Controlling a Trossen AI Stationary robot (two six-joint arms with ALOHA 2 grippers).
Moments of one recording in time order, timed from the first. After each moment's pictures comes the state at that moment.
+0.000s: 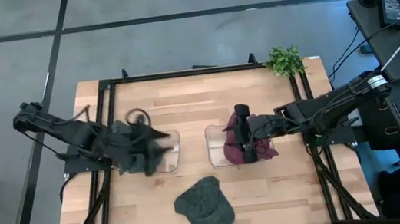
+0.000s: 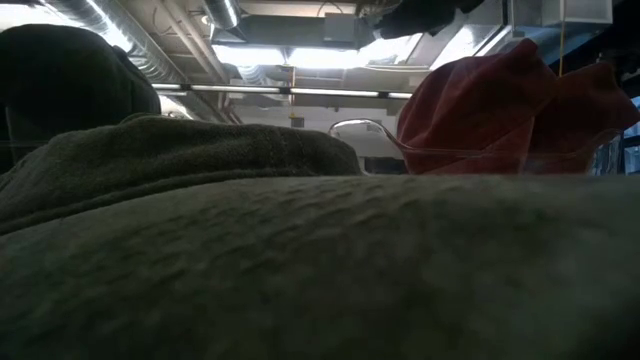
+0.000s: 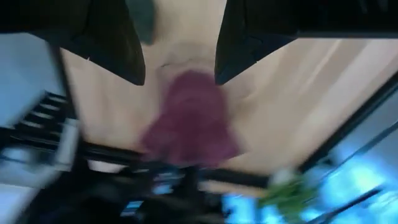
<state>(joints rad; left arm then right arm) -0.45 1.07 1.11 -0.56 -0.55 -0.41 0.25 1.31 1.07 -0.36 0.33 -0.06</state>
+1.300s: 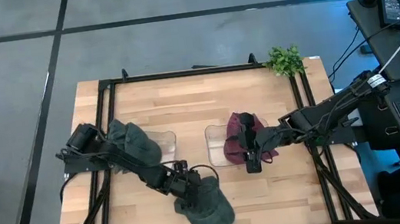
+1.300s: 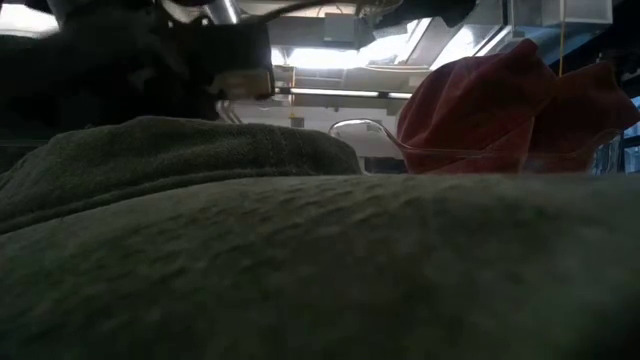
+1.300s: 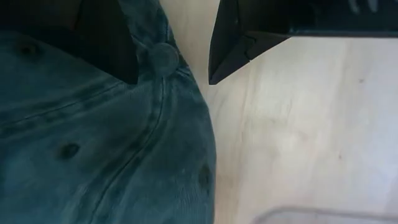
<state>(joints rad) -0.50 1.87 1.06 -0.26 -0.27 -0.59 0.36 1.31 1.07 -0.36 0.40 0.13</state>
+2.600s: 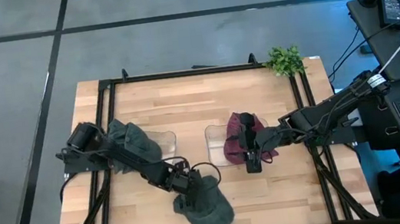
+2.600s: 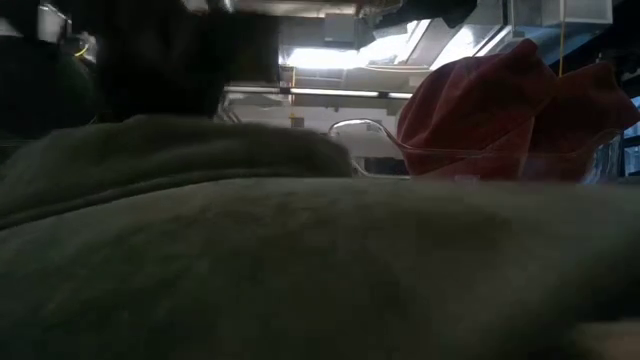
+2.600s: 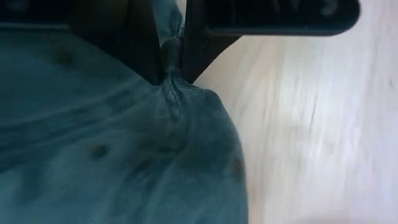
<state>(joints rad) -0.46 1.86 1.08 -0.31 -0.13 -0.57 0.36 1.31 1.07 -0.36 0.40 0.13</state>
